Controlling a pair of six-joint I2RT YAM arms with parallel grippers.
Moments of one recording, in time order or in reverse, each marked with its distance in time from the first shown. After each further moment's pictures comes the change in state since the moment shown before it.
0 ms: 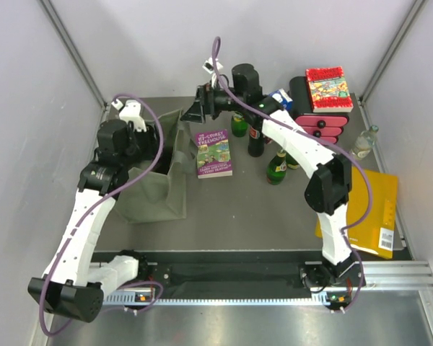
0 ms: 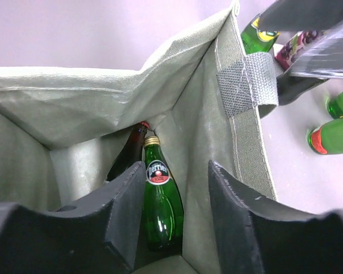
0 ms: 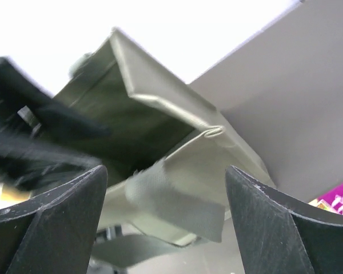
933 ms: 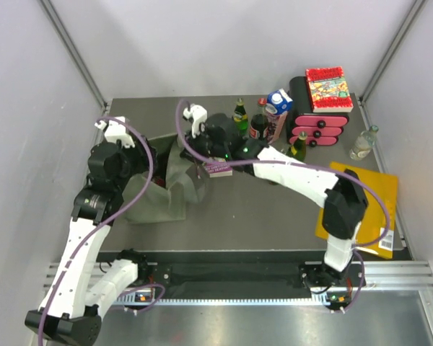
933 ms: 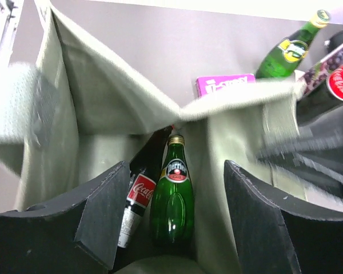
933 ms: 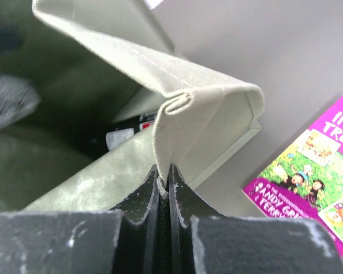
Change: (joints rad) left arm 0.000 -0.212 -0.165 0.050 -0.149 -0.058; right arm 0.275 -0.196 -0.386 -0.006 0.581 -0.149
